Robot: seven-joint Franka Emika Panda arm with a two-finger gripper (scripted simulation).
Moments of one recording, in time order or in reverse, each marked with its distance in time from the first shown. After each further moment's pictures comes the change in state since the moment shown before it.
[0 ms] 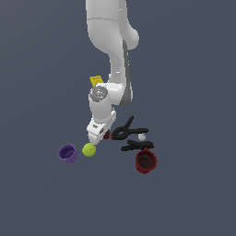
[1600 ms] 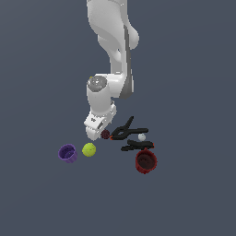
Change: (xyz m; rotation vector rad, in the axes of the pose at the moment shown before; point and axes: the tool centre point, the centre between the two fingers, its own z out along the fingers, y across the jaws) arm 0.001 0.000 -0.046 0.000 0.000 0.003
